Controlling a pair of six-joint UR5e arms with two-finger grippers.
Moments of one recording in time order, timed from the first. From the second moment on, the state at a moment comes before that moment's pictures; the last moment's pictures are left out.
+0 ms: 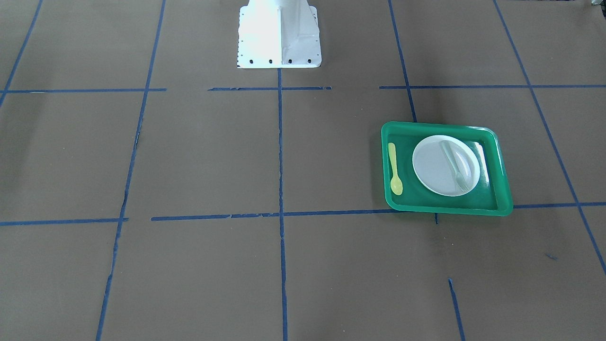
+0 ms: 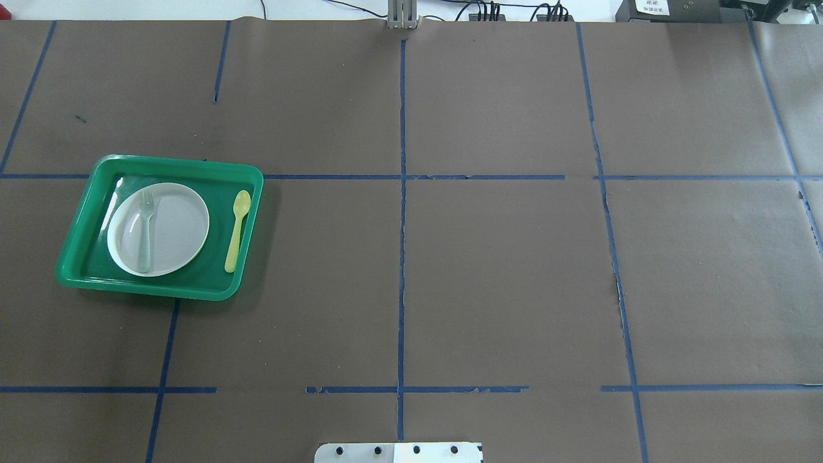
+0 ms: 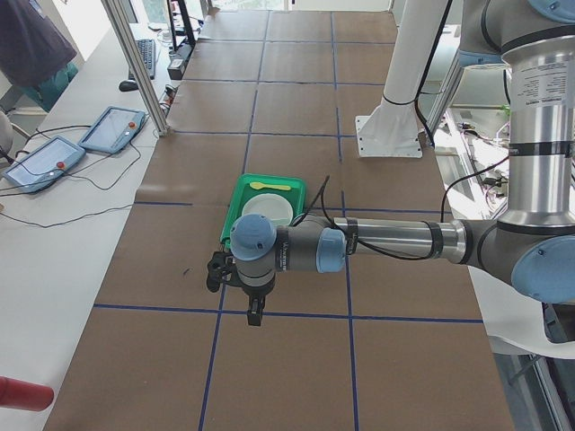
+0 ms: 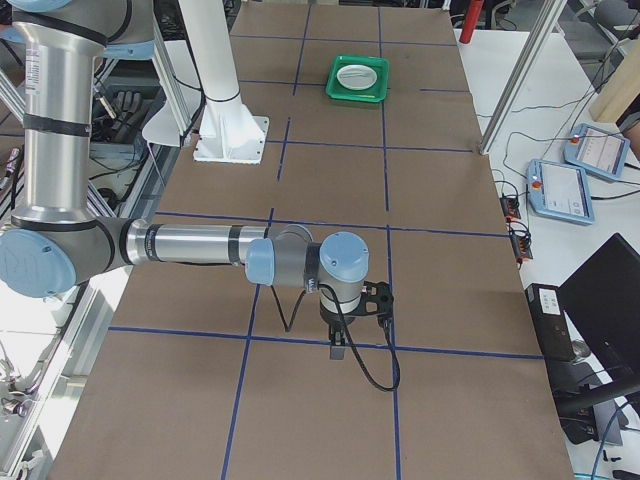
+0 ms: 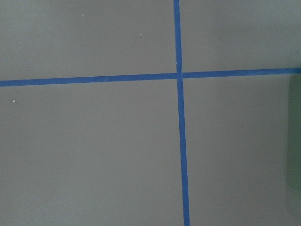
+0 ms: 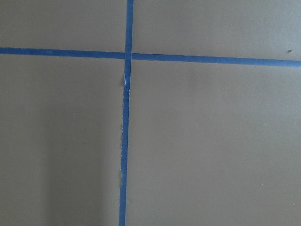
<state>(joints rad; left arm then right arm) -1.61 -1.48 -1.69 -1.57 -2.37 0.06 1.60 -1.70 1.73 -1.63 2.29 -0.06</state>
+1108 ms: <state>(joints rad) -1.14 -1.70 -1.87 -1.72 -2.29 -0.71 1.60 -1.70 1.73 -1.63 2.29 -0.06</state>
